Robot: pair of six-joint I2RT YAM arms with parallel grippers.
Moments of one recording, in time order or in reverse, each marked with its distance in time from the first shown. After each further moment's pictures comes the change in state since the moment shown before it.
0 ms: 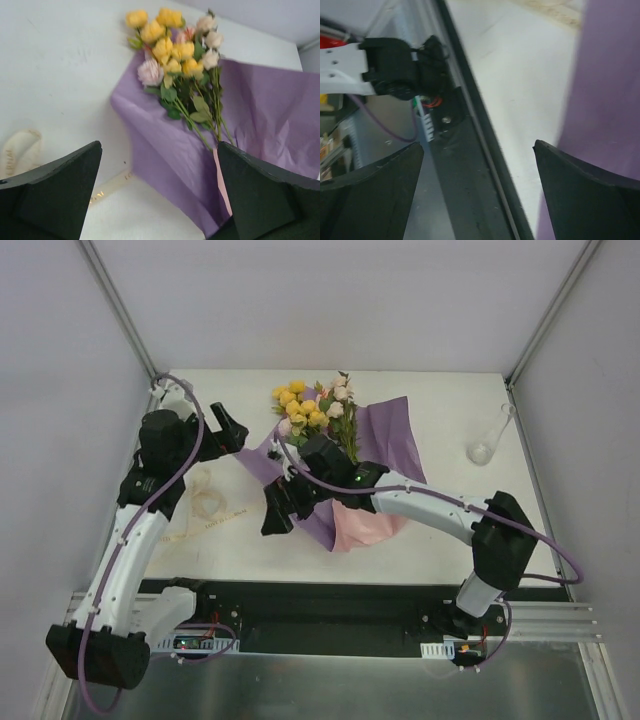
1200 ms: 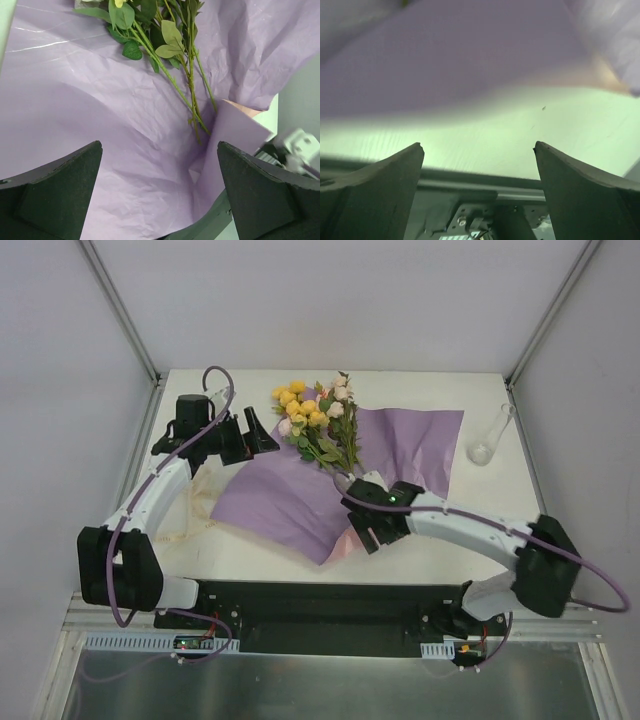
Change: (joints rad) left arm 0.032 0.344 0.045 0.020 0.390 -0.048; right arm -0.028 -0.131 -0.237 -0.674 0.924 0.077
